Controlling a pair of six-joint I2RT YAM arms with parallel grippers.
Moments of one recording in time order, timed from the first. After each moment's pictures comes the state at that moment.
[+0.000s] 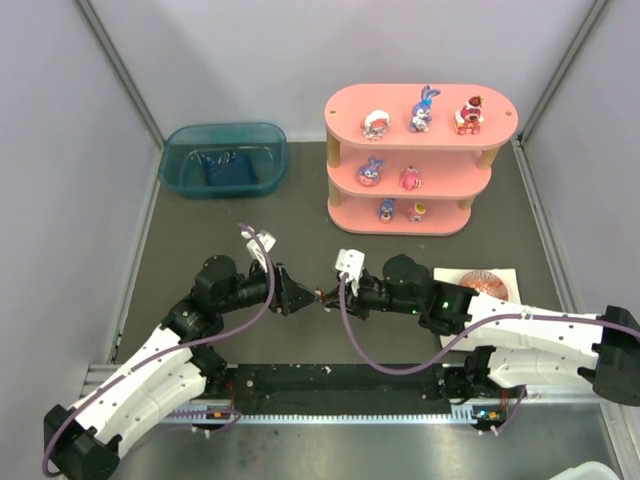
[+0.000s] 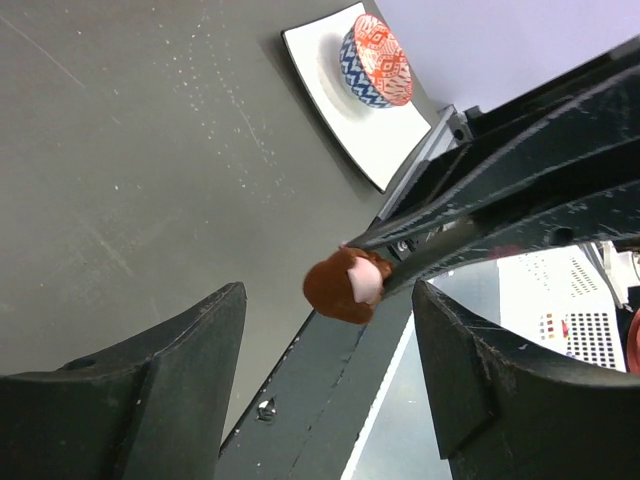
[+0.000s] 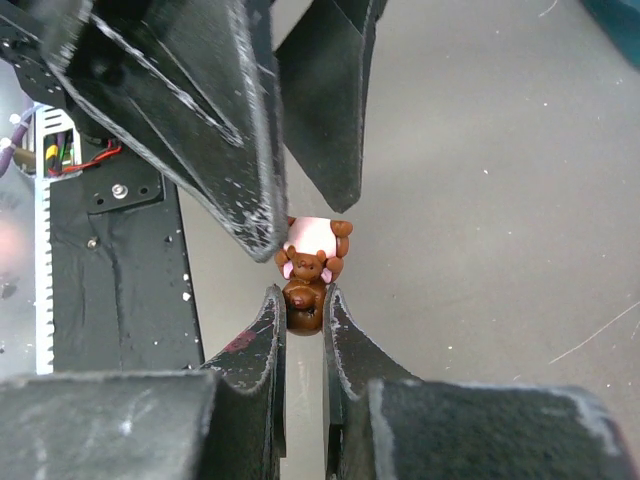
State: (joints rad) left arm -0.60 0.63 0.45 -0.08 0.54 -0.66; right arm 1.12 1.07 0.69 0.06 -0.17 -0.06
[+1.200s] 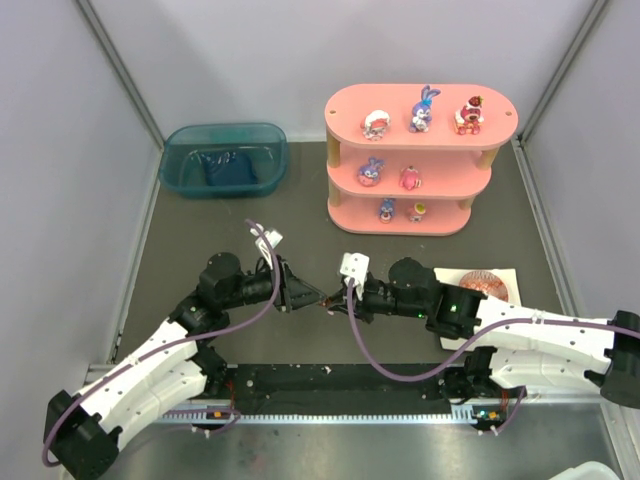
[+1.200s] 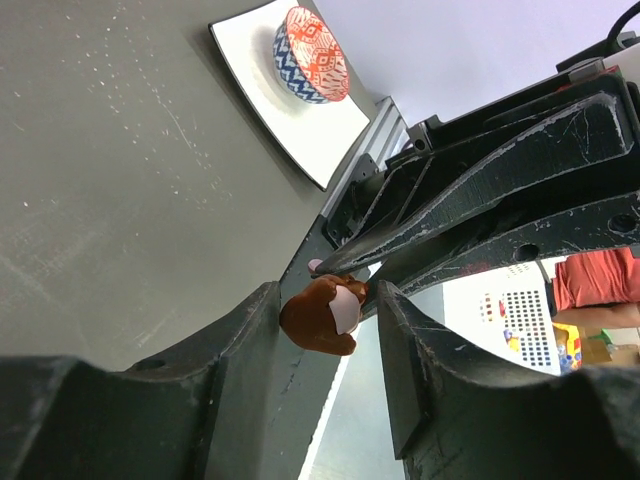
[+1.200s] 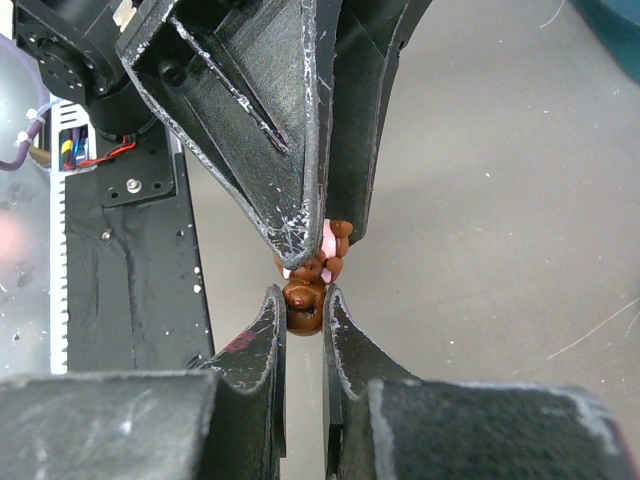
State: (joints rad) left arm -0.63 0.71 0.44 0.08 0.63 -0.77; right arm 1.15 1.01 0.69 0.02 -0.15 -0.07
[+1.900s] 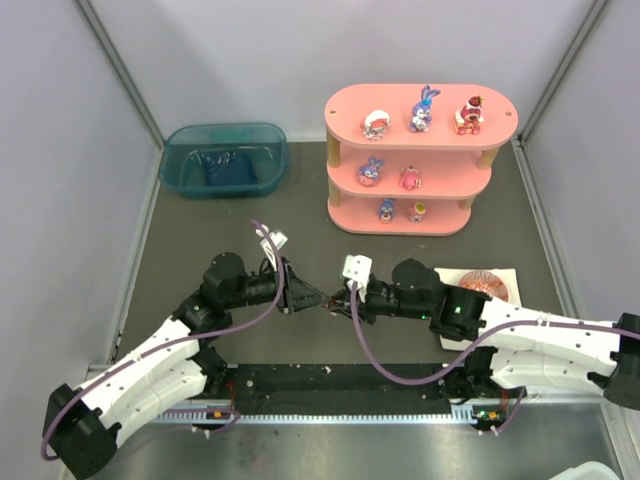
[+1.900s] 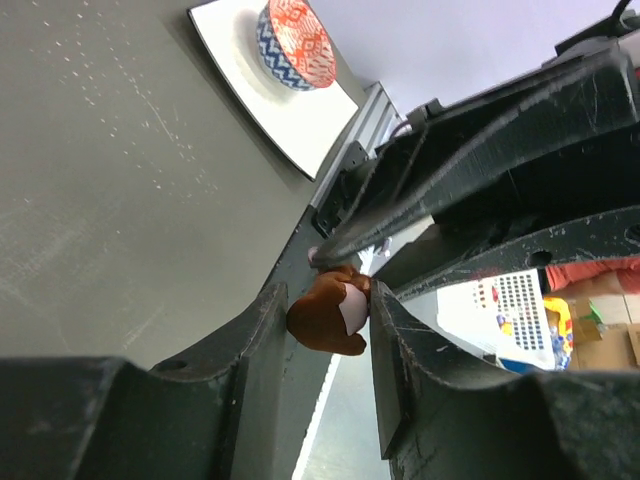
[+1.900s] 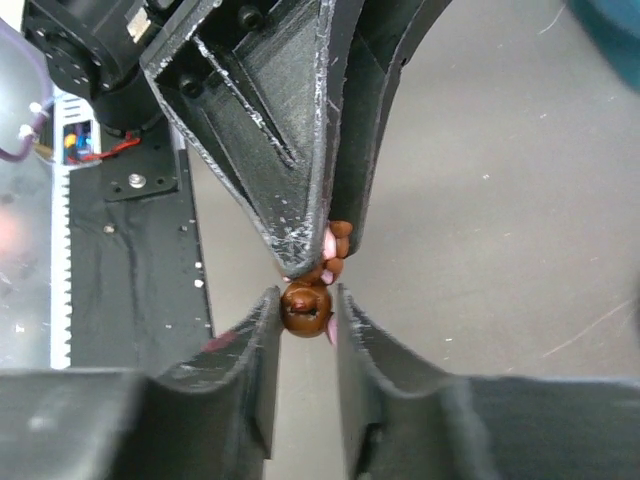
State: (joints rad) left arm -0.66 0.73 0.44 0.11 0.65 -0.78; right arm 1.16 0.98 0.69 -0.01 -0.15 -0.09
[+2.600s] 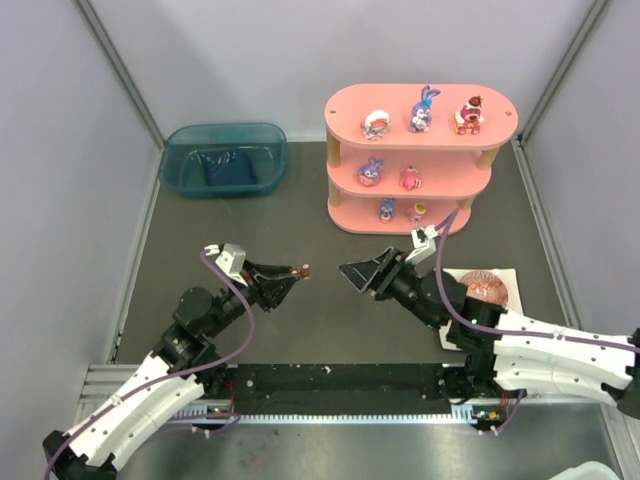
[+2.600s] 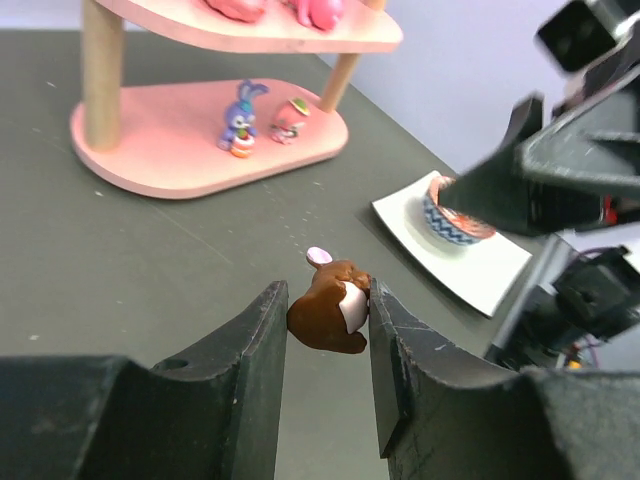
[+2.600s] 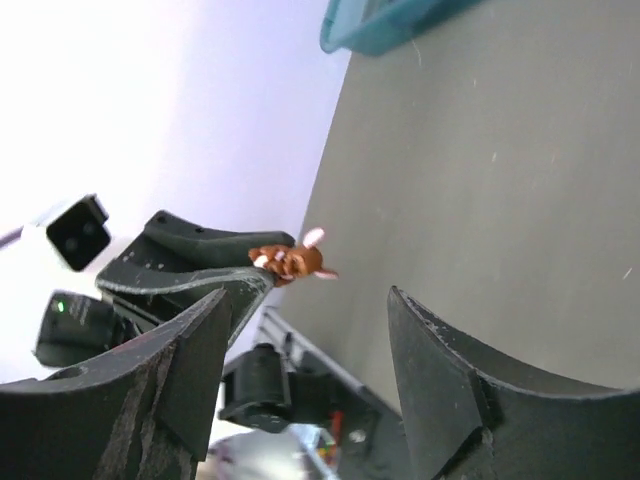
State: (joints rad) left arm -0.68 0.34 0.29 0.13 0.19 -0.46; right arm 1.16 0.81 0.57 0.18 0.38 0.92
